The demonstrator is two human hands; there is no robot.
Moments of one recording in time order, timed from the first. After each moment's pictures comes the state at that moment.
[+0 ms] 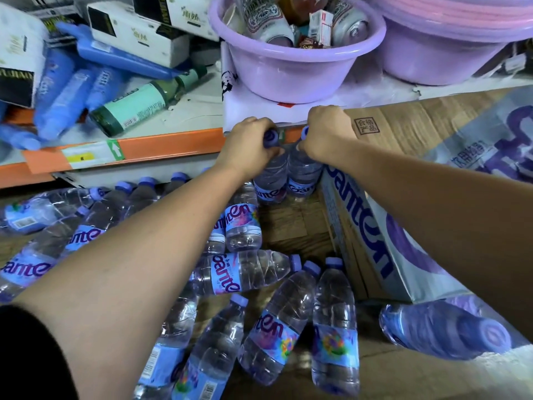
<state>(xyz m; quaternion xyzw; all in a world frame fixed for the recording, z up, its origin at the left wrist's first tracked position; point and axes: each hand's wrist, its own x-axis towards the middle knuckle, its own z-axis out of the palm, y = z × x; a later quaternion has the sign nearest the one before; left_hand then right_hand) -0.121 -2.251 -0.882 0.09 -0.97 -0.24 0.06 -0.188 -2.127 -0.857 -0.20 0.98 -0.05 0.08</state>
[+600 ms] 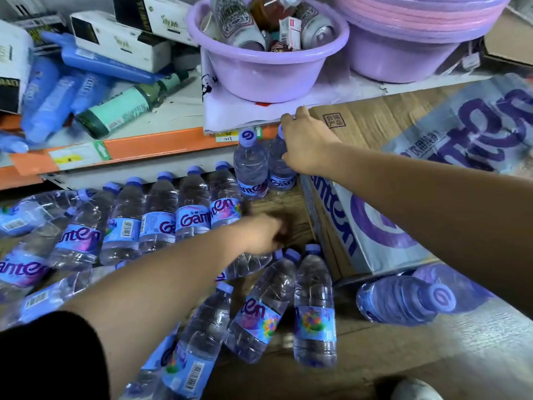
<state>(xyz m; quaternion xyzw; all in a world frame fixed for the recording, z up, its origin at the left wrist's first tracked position) -0.043 -2.179 -0.931 -0.05 -0.93 -0.09 -0.35 -0.149 -2.096 -0.839 -0.30 0.95 -0.02 0.09</state>
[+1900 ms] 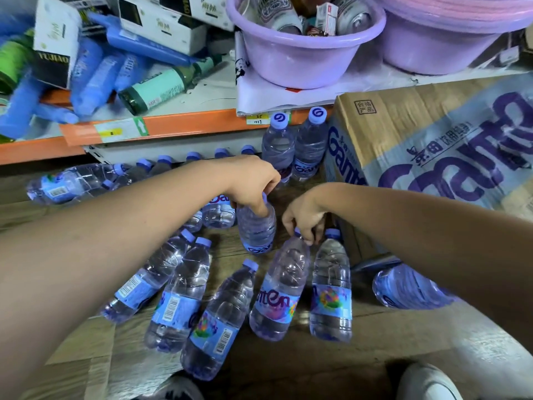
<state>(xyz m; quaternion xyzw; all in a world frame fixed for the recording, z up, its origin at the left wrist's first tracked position) -0.036 -2.239 -0.849 -0.07 -0.95 -0.07 -0.30 -0.090 -2.109 -0.922 -0.37 0.73 0.12 0.56</state>
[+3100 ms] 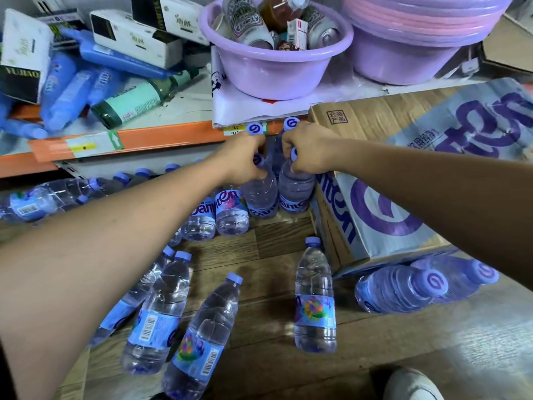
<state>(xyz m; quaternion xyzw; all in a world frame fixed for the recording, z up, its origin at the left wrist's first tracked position) -0.079 -2.230 -0.862 0.01 -0.98 -0.18 -0.07 -0.141 -2.083 -0.837 -0.37 0.91 -0.04 0.17</state>
